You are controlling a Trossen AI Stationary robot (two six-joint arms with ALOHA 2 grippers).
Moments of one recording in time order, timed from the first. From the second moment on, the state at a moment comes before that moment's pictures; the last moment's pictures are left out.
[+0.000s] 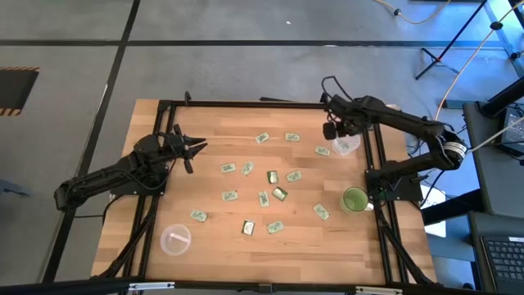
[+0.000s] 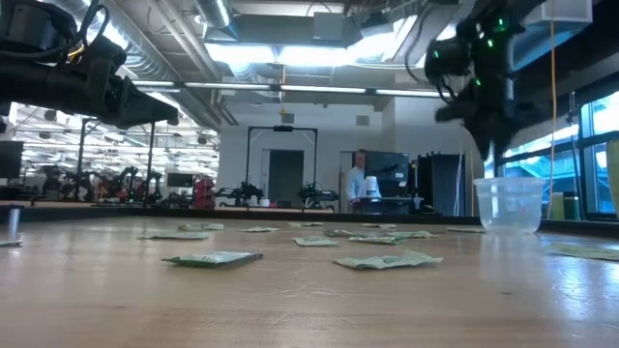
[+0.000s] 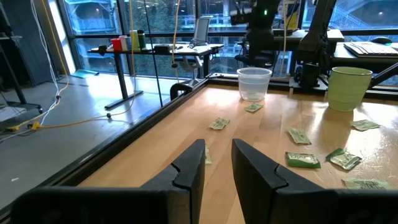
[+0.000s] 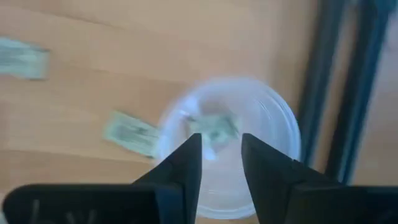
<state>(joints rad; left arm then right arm) 0.49 0.11 0.01 0.05 0.07 0.02 -0.63 1.34 1.05 -1.14 0.27 0.71</state>
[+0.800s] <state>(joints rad) 0.49 0.11 0.01 0.05 0.07 0.02 -0.44 1.59 1.10 -0.89 0.13 0.12</state>
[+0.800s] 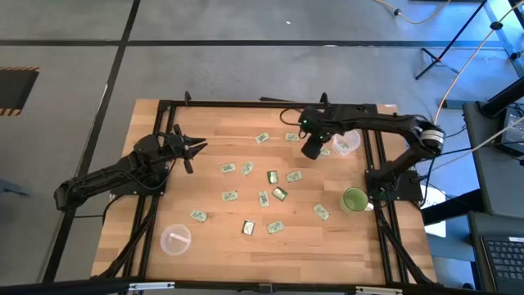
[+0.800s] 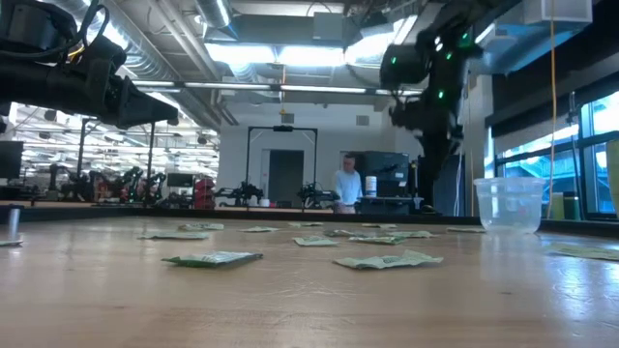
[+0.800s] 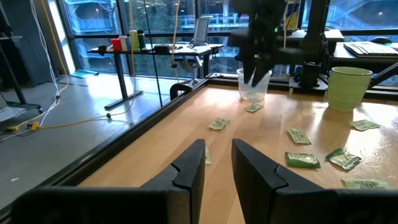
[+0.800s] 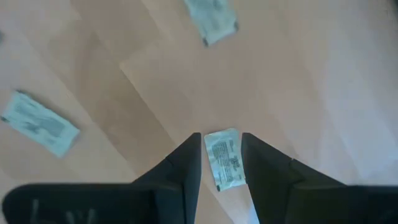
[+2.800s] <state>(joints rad) 0.49 0.11 0.01 0.05 0.07 0.02 -0.50 1.79 1.10 -0.94 0.10 0.08</state>
